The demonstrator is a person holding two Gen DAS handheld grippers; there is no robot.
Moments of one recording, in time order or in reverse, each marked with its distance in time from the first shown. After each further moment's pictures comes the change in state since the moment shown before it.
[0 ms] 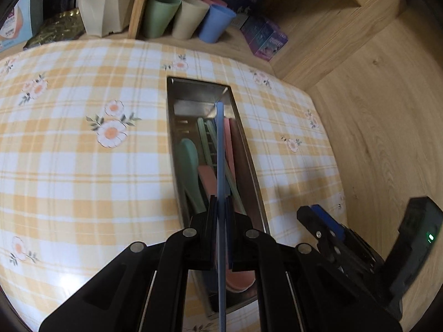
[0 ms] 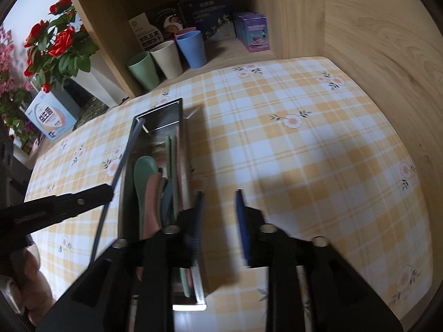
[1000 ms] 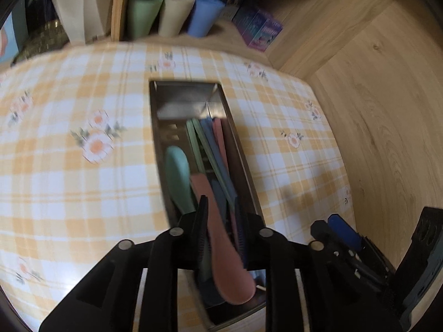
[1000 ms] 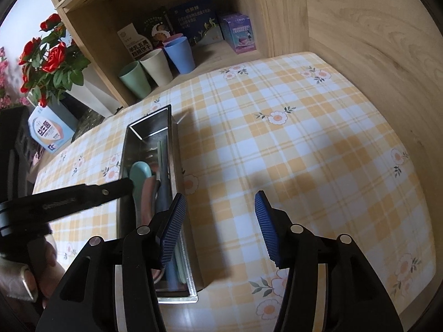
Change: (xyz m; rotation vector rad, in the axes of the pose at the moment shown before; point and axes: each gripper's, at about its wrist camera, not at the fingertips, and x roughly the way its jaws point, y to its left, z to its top) left arm 0.008 -0.010 0.018 0.089 0.018 0.024; right arm -0.014 -0.010 -0.001 0.056 -0.019 0.000
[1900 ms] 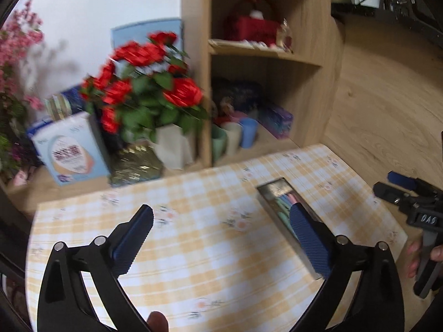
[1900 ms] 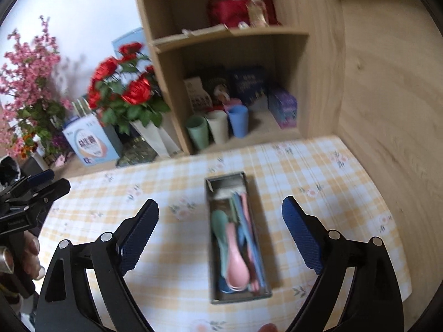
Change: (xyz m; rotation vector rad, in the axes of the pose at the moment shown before) left arm -0.251 0.073 -0.026 0.318 -0.476 0.253; right arm -0.139 0.136 0.009 -0.188 -0.285 0.056
